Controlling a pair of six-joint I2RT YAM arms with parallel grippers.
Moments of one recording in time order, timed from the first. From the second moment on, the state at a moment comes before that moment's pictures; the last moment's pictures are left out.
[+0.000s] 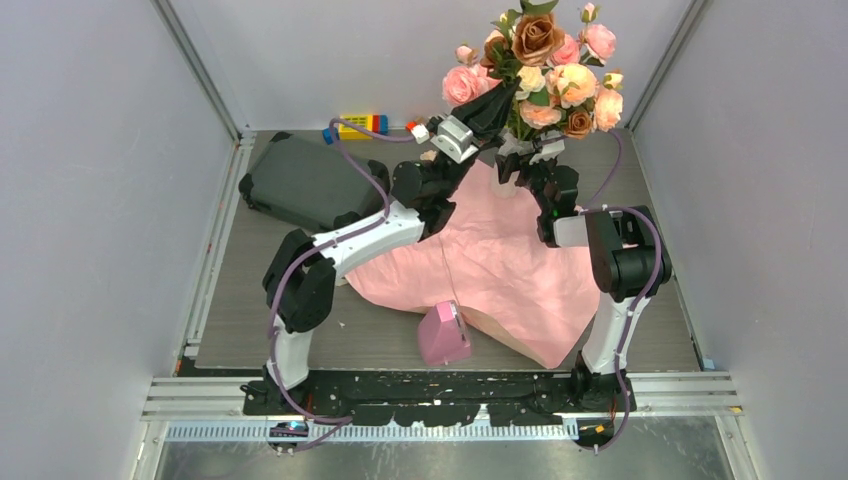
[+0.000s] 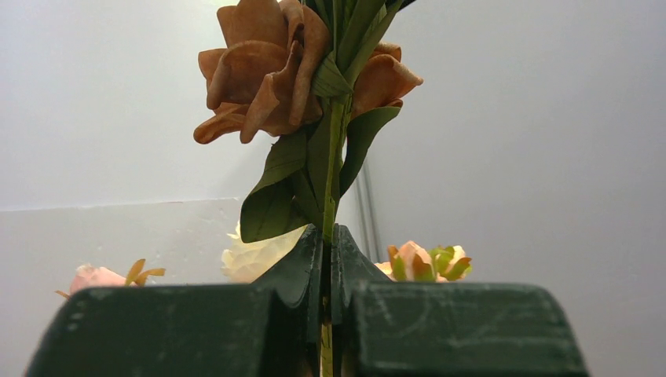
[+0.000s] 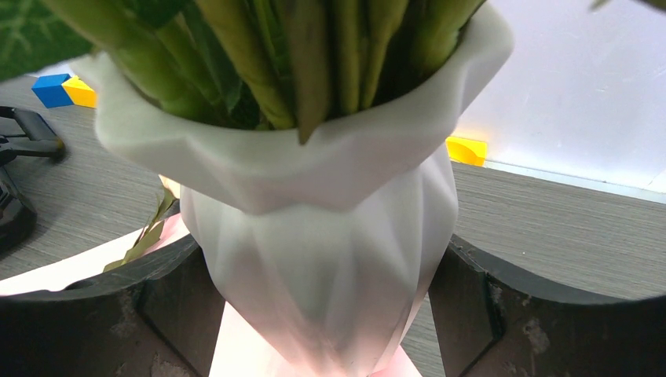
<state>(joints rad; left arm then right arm) -0.87 1.95 1.64 1.29 0.05 0.17 0.15 1.94 0.92 1.10 -0.17 0.04</state>
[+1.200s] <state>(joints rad) -0.82 2.15 1.84 1.36 0.00 0.17 0.15 1.94 0.92 1.09 -0.18 0.04</state>
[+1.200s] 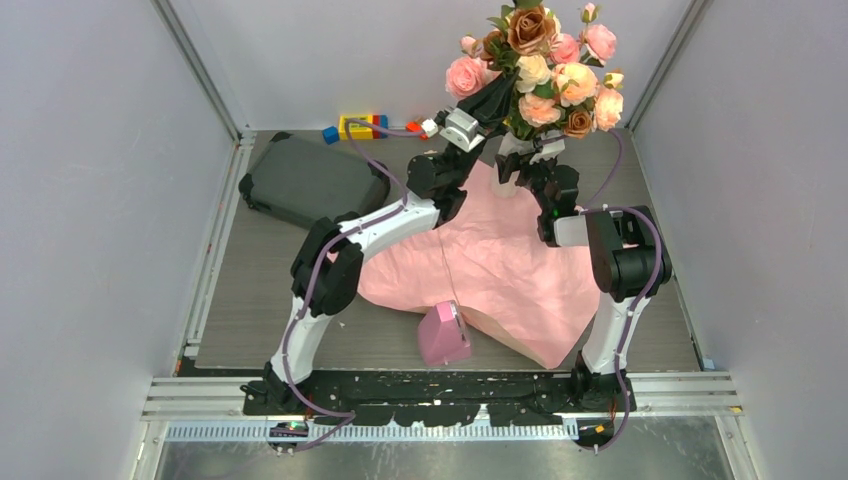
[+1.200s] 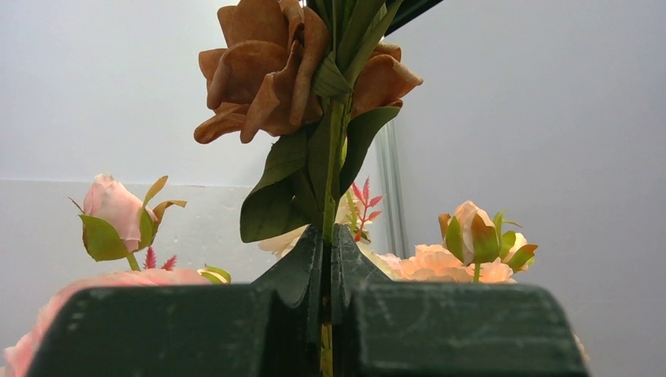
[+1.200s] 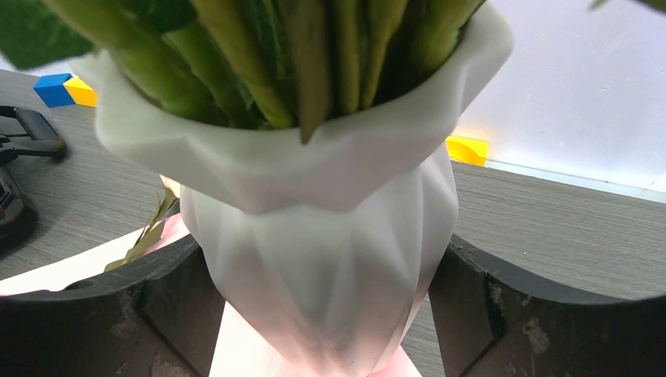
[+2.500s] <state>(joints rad) -0.82 2.22 1.71 1.40 -0.05 0.15 0.14 1.94 0.93 1.08 -0.18 0.04</state>
